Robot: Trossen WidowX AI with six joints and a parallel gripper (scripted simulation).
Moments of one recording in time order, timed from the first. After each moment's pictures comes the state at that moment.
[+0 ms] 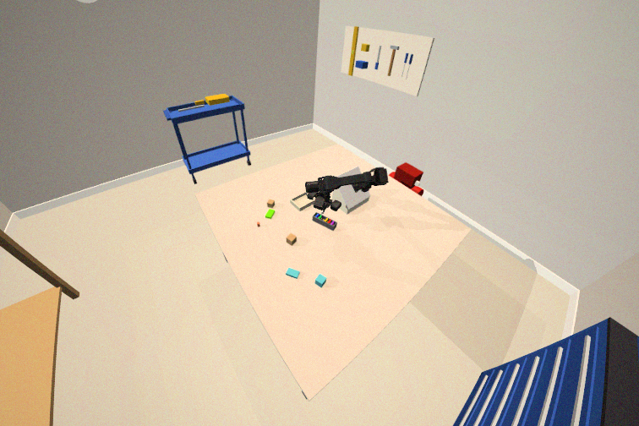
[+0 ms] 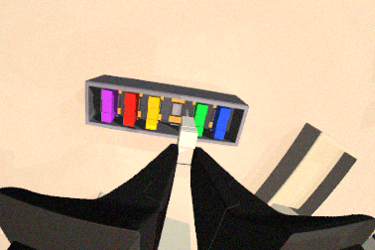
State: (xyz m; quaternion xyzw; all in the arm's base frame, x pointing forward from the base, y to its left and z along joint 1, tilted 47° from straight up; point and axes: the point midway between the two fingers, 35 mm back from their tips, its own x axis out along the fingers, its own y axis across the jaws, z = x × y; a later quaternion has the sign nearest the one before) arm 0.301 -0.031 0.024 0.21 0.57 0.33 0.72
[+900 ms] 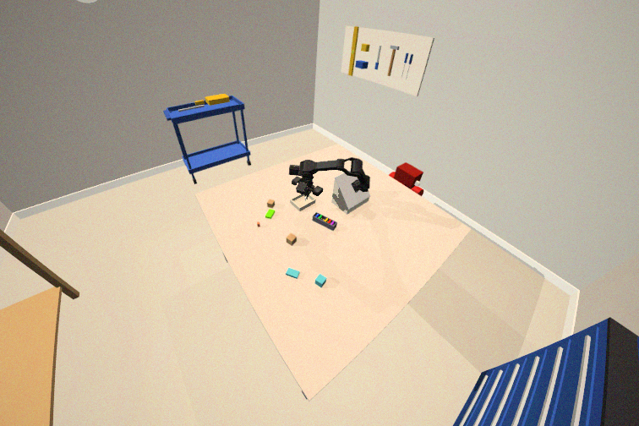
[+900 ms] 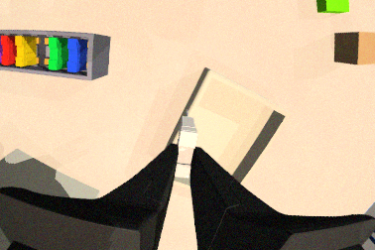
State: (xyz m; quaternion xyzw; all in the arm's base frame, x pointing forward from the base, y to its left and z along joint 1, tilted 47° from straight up) arm 0.294 -0.136 -0.076 0.21 0.58 0.32 0.72
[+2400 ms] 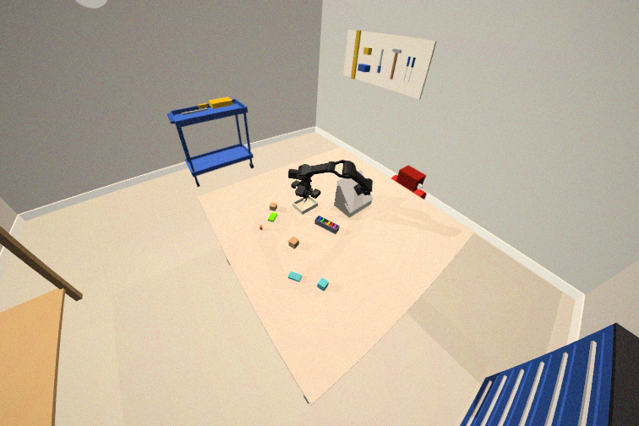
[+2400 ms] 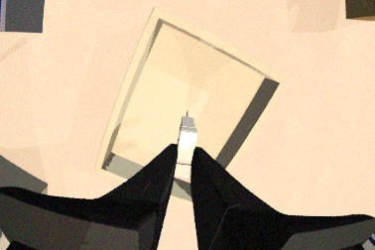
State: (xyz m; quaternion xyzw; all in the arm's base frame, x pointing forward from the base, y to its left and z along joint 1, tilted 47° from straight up) arm 0.276 -0.142 -0.150 0.20 0.58 0.33 0.72
